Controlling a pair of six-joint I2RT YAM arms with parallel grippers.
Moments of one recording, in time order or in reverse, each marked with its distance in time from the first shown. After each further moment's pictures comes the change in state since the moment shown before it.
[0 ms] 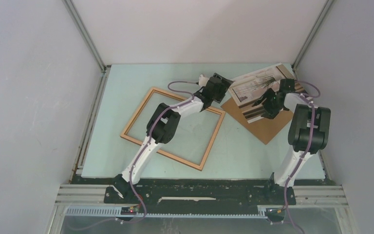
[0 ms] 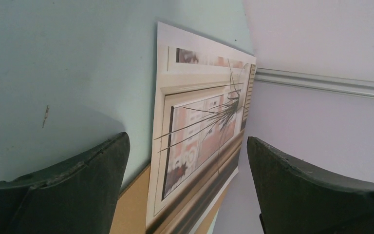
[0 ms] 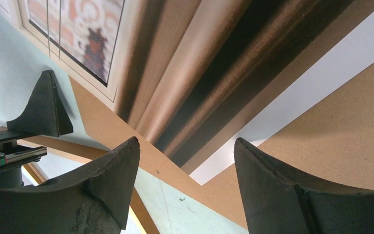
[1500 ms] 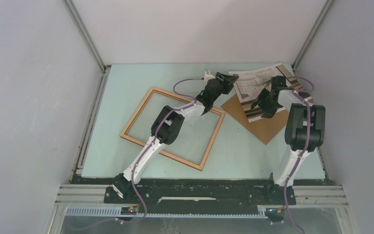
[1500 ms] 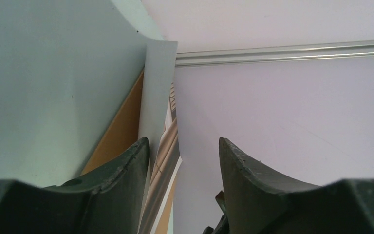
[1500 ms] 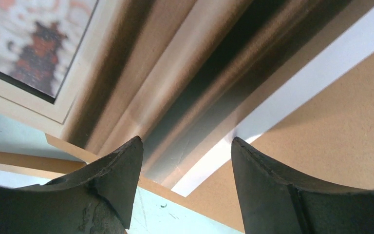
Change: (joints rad) left arm 0.002 0.152 0.098 0.435 0.105 0.002; right arm 0.090 0.038 0.076 -0.101 0.175 -0.070
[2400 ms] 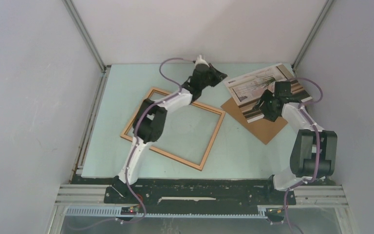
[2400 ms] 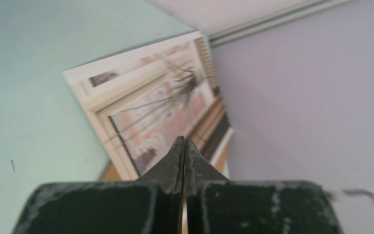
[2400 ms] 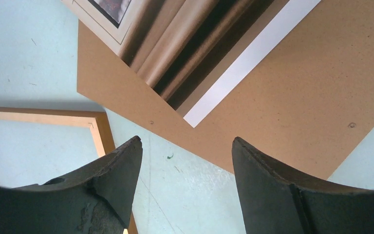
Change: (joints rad) left arm 0.068 -0.298 -0.227 -0.246 0.109 0.389; right arm 0.035 -0.369 -0.252 0.063 0.037 0.003
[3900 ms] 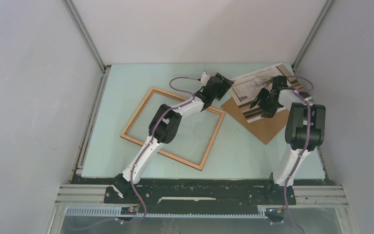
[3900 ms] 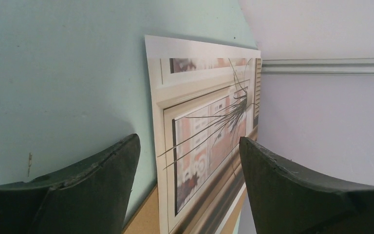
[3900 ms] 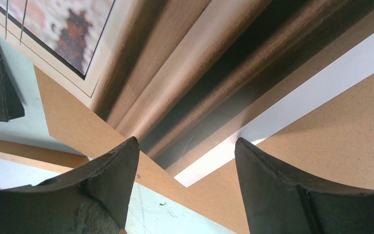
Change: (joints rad) left arm -0.059 0.219 0.218 -0.155 -0.192 -0.238; right arm -0.043 0.369 0.244 -0.052 -0.087 -0.047
